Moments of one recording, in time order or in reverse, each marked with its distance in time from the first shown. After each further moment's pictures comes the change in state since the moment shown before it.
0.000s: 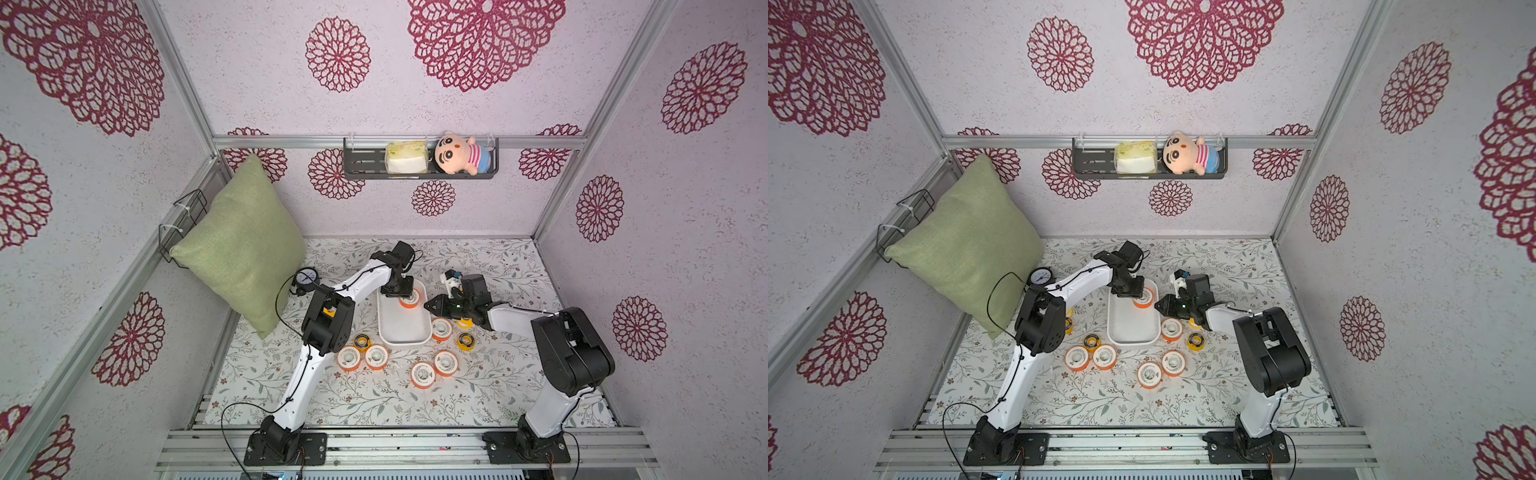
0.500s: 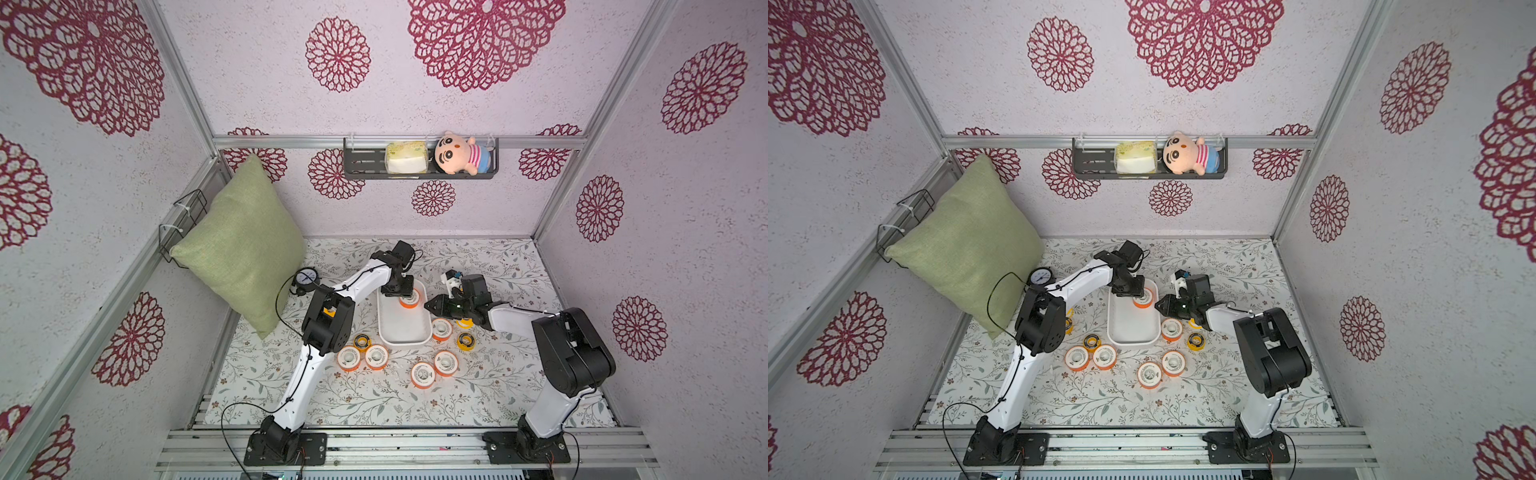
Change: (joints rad) left arm 0.000 0.001 0.004 0.007 -0.003 -0.011; right arm 0.000 -0.014 0.000 -0.018 0.028 0.000
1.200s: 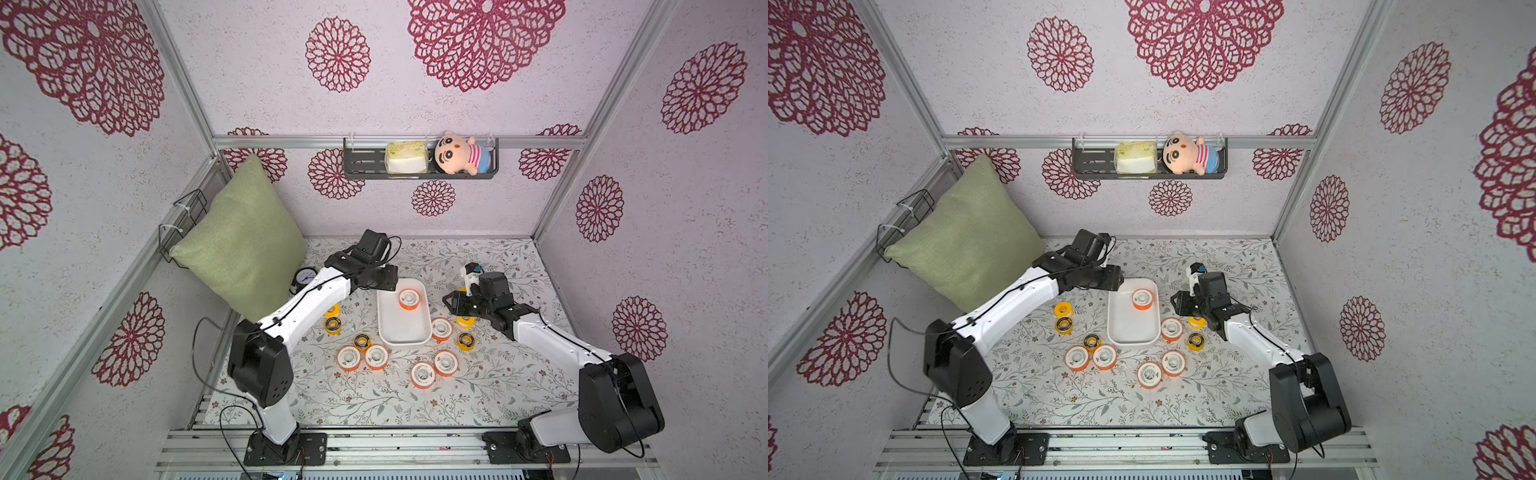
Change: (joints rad) left arm 0.021 -0.755 -0.554 0.136 -0.079 0.067; right arm -0.014 -0.344 -0.055 -0.258 0.243 -0.137
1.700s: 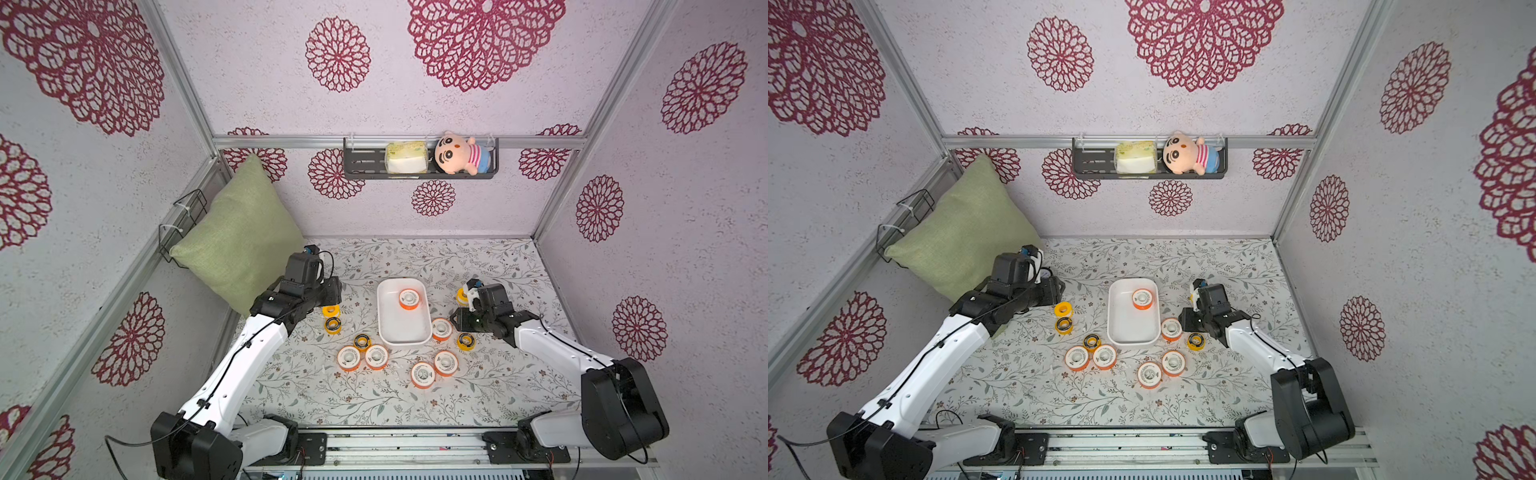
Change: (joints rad) left arm 0.266 -0.486 -0.448 0.094 -0.016 0.005; right arm 0.016 -0.023 -0.064 -0.148 0.070 -0.046
